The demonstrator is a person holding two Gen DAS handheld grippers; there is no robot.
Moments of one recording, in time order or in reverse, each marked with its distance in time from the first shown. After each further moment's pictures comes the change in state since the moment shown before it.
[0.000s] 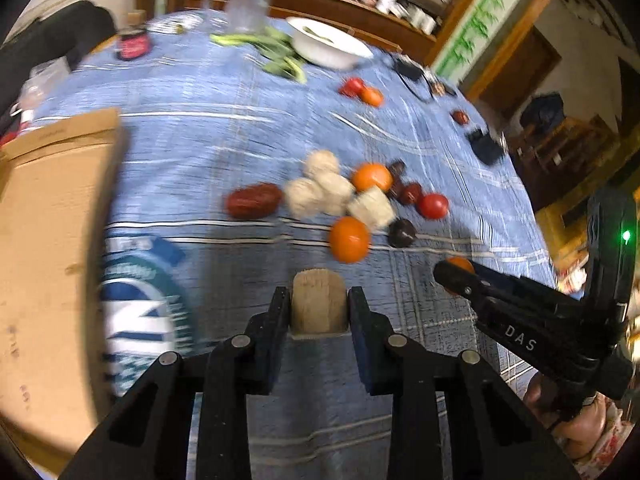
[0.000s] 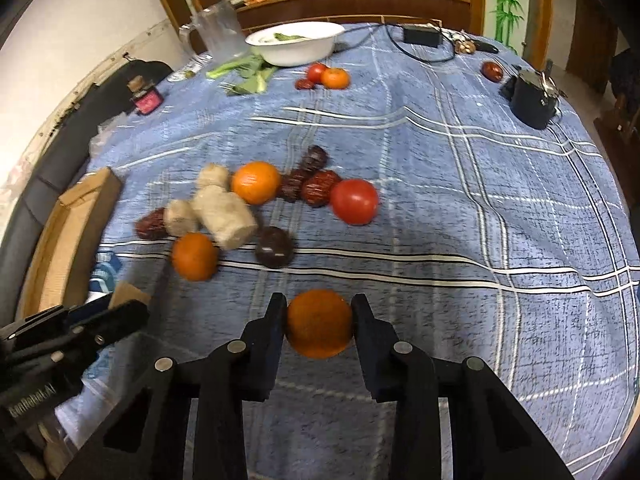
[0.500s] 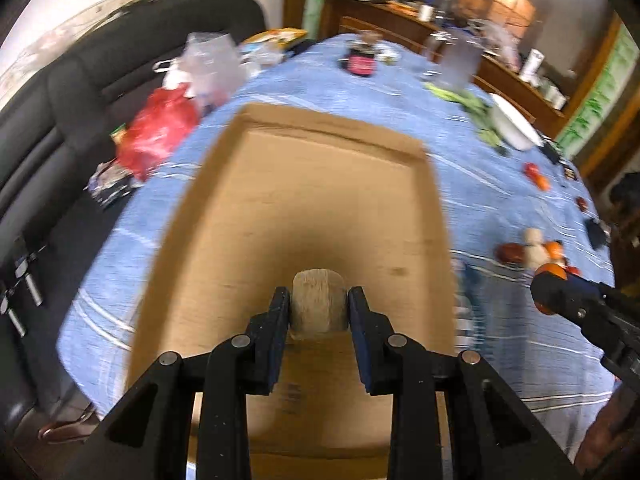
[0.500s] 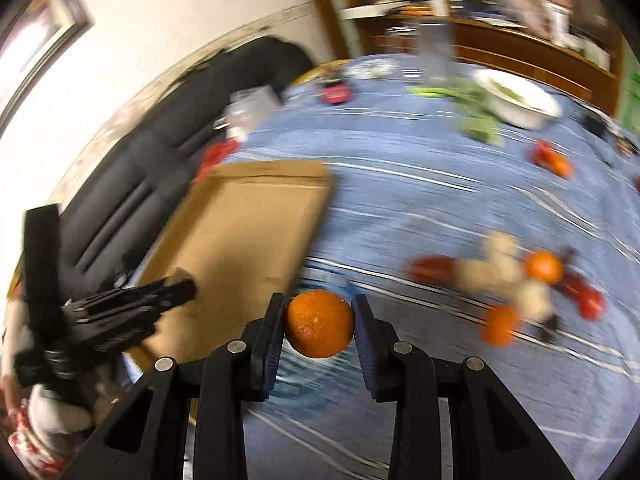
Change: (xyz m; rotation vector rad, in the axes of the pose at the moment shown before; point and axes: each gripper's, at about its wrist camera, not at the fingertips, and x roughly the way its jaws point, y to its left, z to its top) left arm -0.094 0.195 -0.023 -0.256 -0.079 0.323; right arm -0.002 0.220 0.017 -0.303 0.024 0.332
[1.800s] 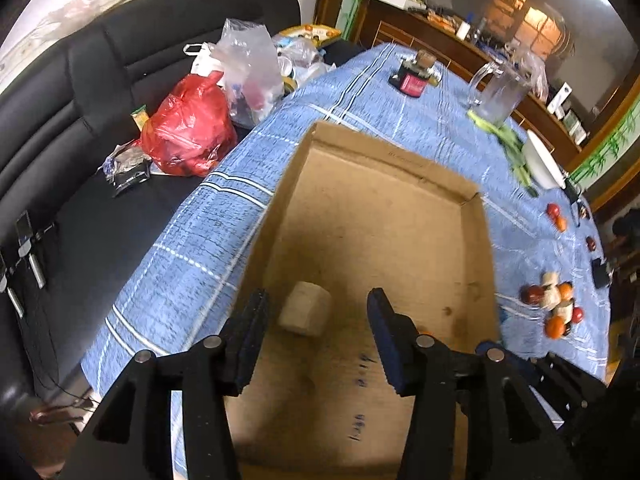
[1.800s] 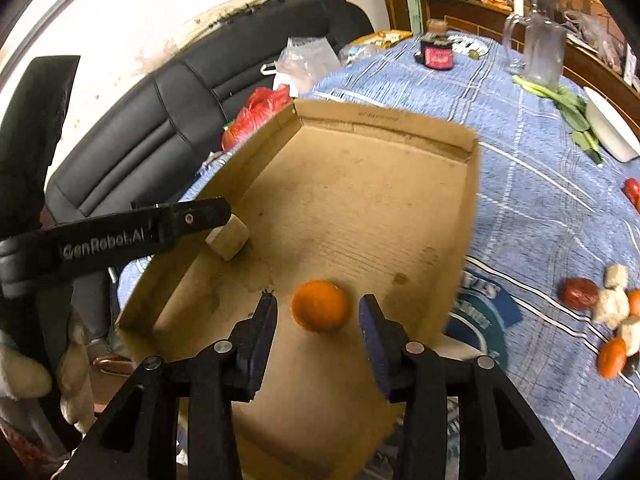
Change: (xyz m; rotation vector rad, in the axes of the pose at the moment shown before) left arm -0.008 0.049 0.029 -0.104 0.006 -0.013; right arm 0.067 0.067 -0.015 -0.115 0.086 0.001
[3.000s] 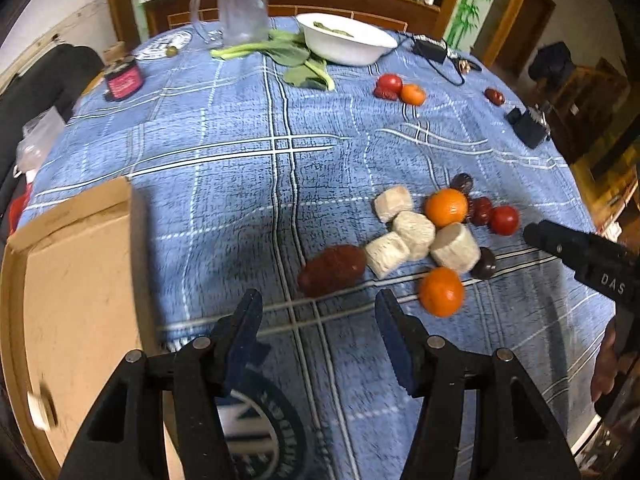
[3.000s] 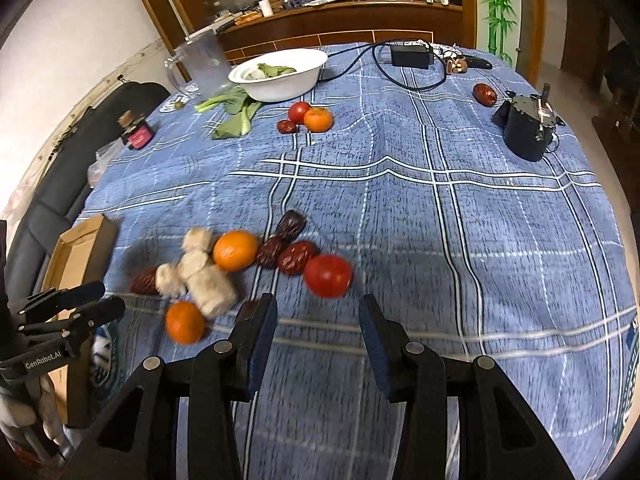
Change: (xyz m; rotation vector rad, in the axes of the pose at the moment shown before) left arm 0.089 -0.262 -0.031 0.569 0.123 -0.192; right arm -0.132 -0.299 -0.084 0.467 -0.123 -0.358
